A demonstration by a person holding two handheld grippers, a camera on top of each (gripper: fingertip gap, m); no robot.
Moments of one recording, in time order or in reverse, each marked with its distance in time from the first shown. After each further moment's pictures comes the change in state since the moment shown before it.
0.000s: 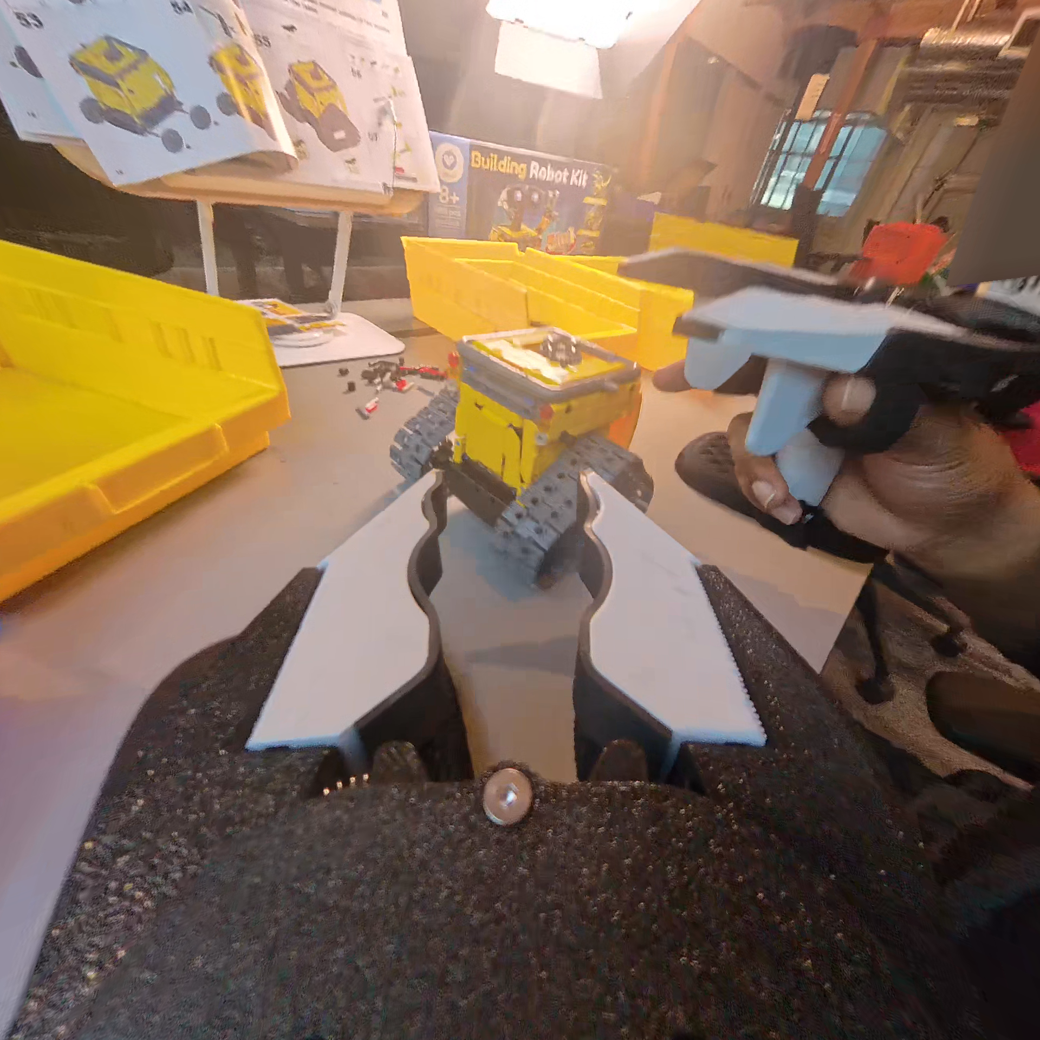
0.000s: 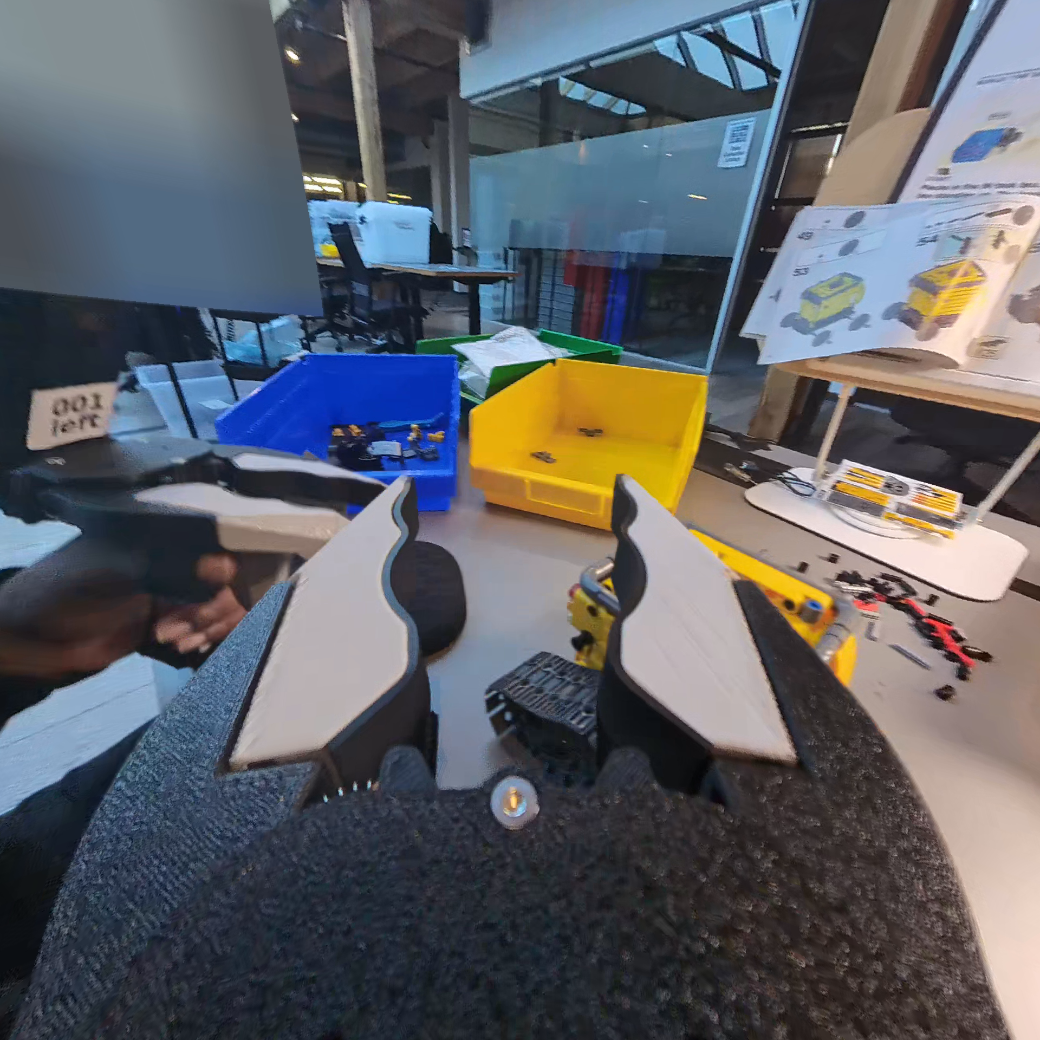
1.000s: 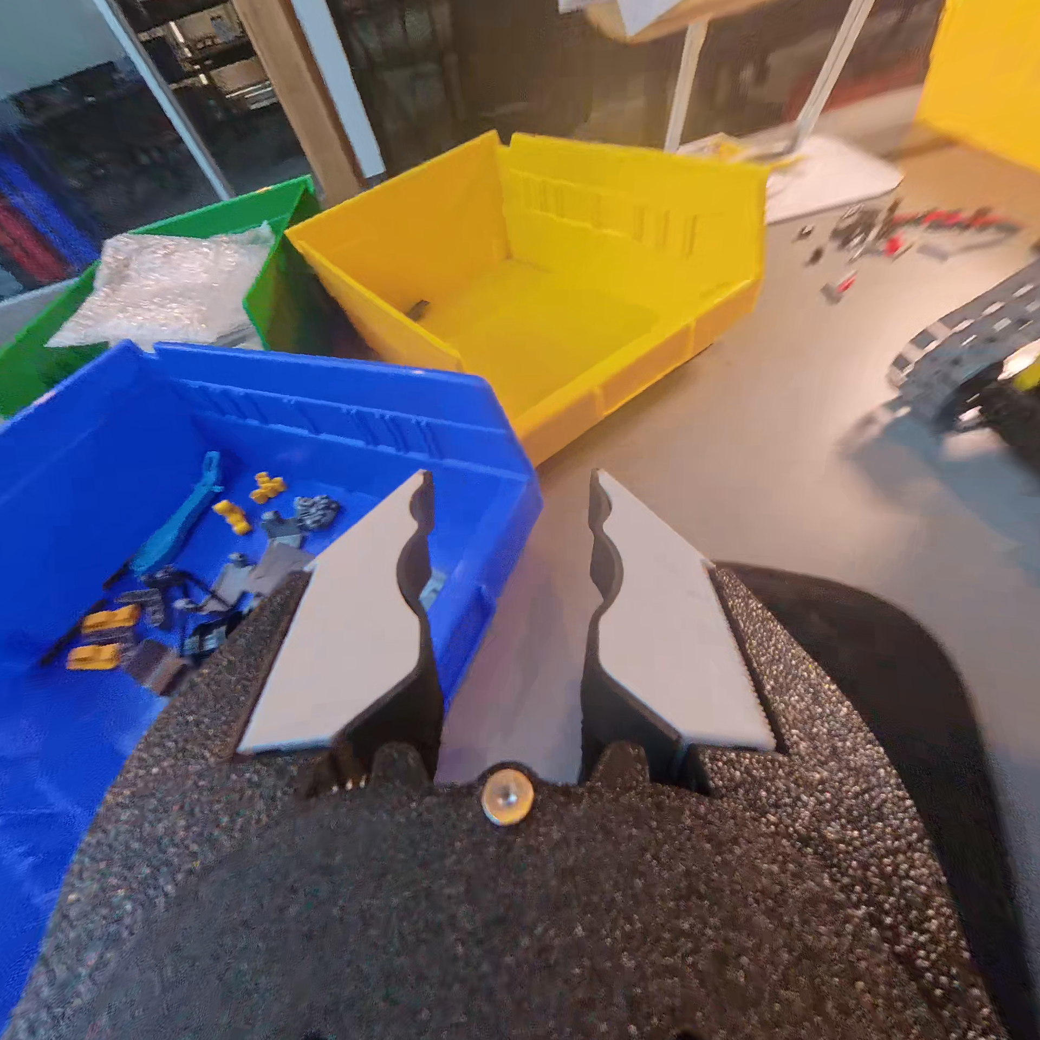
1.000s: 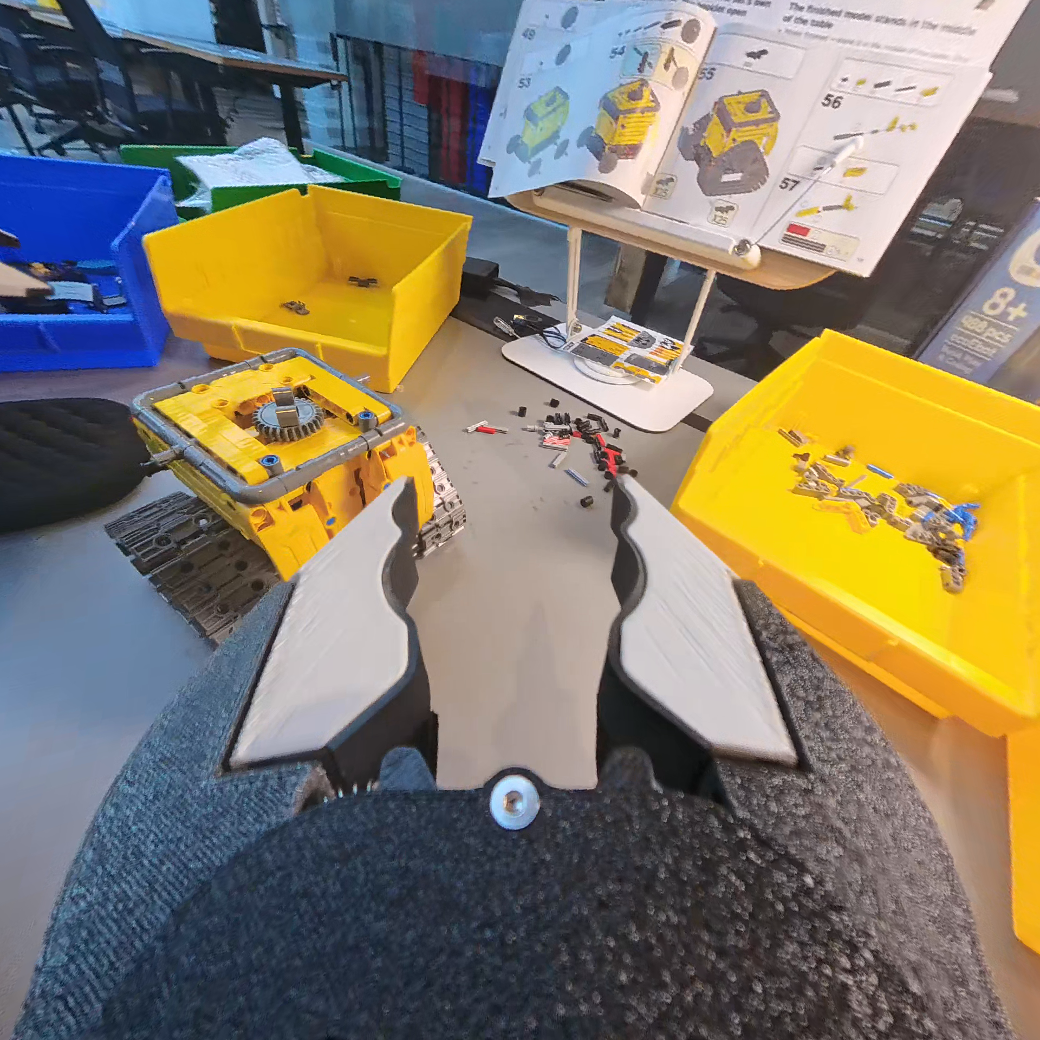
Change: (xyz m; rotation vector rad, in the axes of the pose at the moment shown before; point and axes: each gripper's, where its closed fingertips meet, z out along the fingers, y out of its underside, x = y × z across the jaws) left arm -0.177 0.003 -0.050 -0.280 -0.708 0.199; right arm 0.182 0.040 -0.074 -0.259 0.242 -0.078
